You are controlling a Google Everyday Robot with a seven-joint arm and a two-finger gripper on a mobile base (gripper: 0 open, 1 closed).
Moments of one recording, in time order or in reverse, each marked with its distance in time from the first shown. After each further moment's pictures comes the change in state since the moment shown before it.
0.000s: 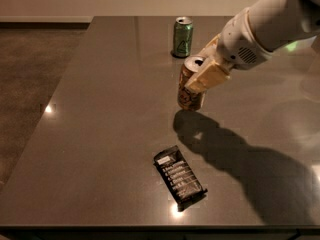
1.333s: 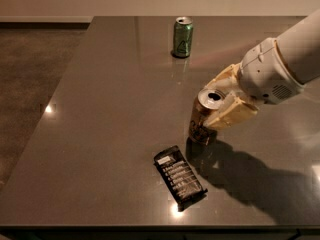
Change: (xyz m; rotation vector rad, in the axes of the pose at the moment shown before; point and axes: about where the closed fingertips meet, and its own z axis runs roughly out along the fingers) arm 0.042 0.072 -0.024 -0.139 -0.007 -0.170
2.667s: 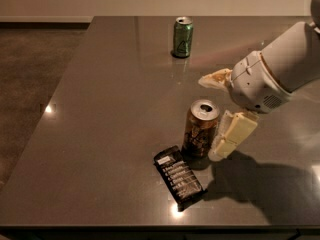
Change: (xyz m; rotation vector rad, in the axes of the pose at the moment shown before) arm 0.004 0.020 0.021 -0.107 0.014 -0.053
